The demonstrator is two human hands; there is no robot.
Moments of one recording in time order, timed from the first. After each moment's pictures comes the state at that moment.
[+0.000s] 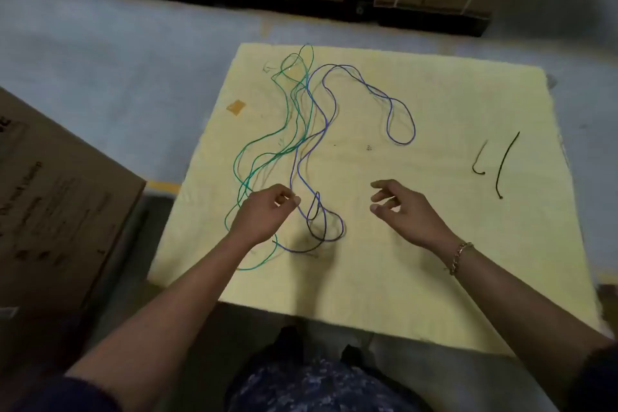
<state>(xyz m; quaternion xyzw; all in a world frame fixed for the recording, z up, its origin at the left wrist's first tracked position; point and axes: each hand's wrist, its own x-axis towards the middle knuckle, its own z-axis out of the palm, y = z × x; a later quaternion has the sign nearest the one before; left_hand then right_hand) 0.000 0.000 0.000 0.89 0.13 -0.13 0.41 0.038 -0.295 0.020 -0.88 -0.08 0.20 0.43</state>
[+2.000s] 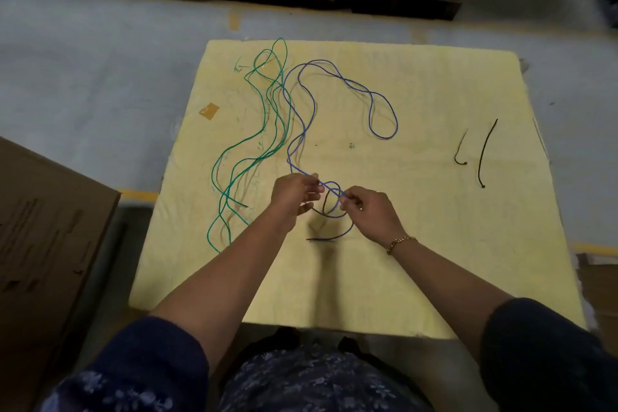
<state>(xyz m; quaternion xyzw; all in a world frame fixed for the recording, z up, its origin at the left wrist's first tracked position) 0.078 -0.078 -0.008 0.60 0.34 -0.22 0.69 0.057 -0.256 -0.034 -0.90 0.02 0.16 0.41</state>
